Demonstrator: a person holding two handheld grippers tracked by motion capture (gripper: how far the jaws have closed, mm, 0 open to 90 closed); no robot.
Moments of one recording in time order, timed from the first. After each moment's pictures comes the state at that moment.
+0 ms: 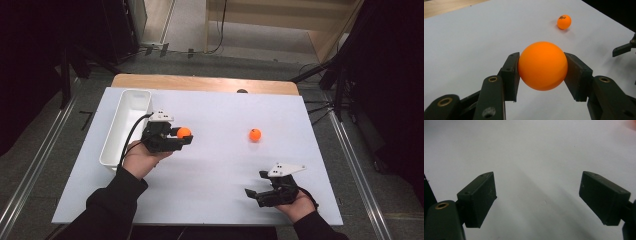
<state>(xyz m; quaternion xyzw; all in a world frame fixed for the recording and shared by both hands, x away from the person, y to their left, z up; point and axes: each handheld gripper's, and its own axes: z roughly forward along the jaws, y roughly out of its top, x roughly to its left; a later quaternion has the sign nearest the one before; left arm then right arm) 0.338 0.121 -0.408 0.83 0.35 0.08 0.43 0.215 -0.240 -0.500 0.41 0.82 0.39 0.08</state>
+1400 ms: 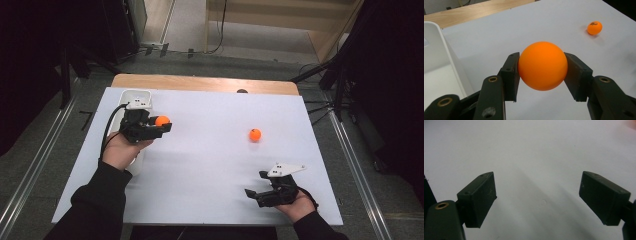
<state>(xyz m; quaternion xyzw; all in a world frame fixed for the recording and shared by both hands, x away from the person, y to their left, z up) 0.355 0.166 -0.388 0.81 0.41 0.12 0.40 0.215 -0.239 -0.500 0.41 0.82 0.38 0.08</state>
